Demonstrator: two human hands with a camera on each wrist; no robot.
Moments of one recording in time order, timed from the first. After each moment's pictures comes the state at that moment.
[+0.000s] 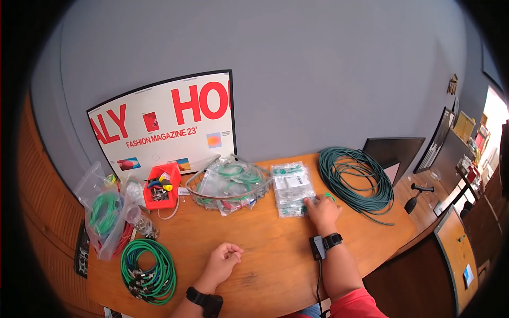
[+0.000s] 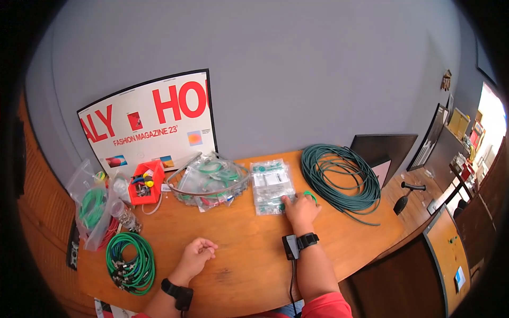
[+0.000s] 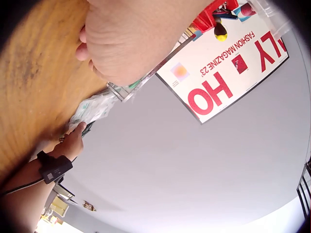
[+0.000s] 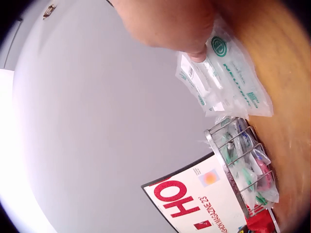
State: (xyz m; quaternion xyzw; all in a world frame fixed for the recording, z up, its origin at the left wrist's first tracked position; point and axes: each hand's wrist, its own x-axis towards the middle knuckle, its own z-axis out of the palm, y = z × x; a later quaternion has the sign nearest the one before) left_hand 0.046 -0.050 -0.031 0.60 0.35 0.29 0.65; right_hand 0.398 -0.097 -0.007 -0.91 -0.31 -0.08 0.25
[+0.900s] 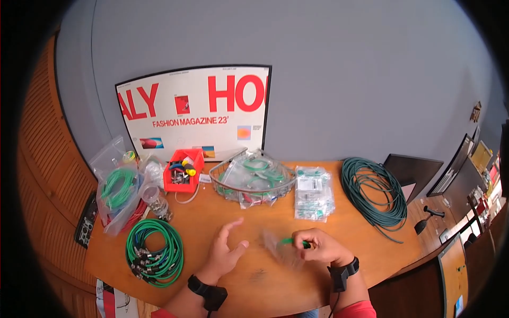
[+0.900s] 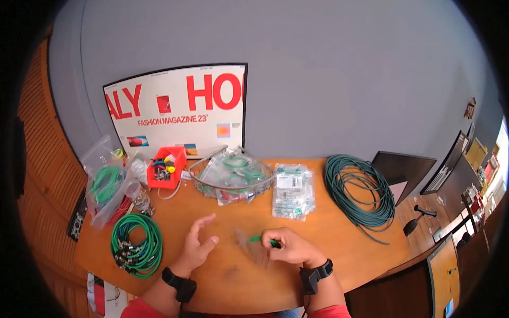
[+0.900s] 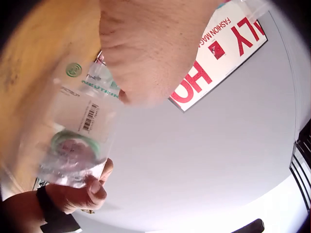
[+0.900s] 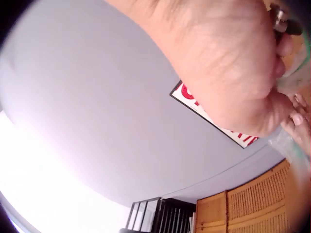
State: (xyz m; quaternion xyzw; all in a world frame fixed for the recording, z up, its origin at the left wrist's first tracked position) left_hand 0.035 -0.056 0.025 0.74 0.32 0.46 0.37; right_hand 0.309 -0.150 0.070 -0.45 -0.62 0.50 0.41
